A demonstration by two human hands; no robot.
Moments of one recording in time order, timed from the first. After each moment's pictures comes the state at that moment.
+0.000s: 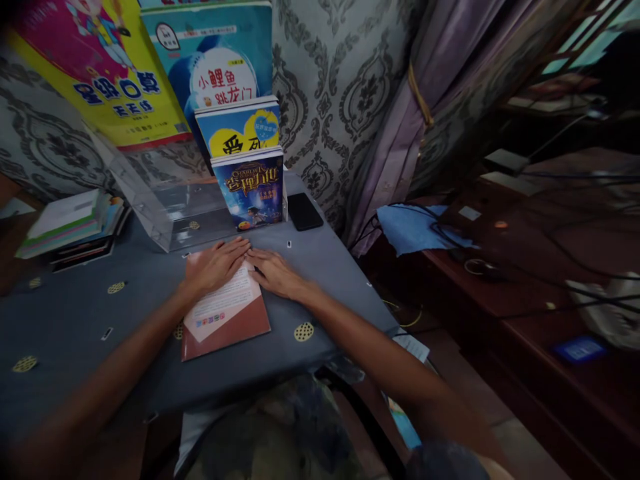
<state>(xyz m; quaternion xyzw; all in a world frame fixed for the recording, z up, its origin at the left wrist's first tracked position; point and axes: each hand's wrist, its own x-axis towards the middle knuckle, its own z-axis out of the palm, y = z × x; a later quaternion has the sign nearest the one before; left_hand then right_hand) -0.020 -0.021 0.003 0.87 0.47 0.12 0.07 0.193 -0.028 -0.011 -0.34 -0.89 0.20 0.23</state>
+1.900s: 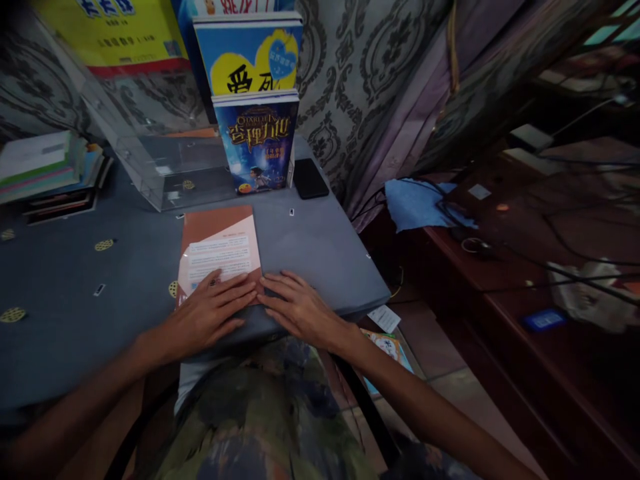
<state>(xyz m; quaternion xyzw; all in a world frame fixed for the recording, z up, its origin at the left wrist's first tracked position) -0.021 -0.184 0.015 0.94 0.33 0.08 0.05 0.244 -0.165 0.000 -0.26 -0.93 0.10 0.24</state>
